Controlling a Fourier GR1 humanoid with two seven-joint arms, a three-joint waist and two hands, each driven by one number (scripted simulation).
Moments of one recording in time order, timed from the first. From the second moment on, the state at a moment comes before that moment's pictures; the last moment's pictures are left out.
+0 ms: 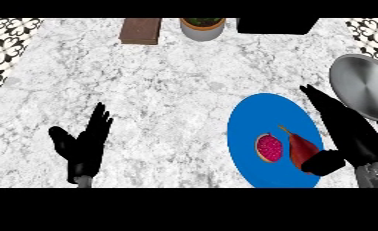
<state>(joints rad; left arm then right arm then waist) 0.04 0.18 -0.17 -1.40 0.34 0.31 0.06 -0.09 -0.62 0.29 -1.82 0.54 0.19 0.60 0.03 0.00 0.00</state>
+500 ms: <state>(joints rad) 0.06 0.16 -0.17 -1.43 0.33 0.32 0.08 -0.20 -0.58 0.32 -1.66 0.52 0.45 0.65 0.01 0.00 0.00</state>
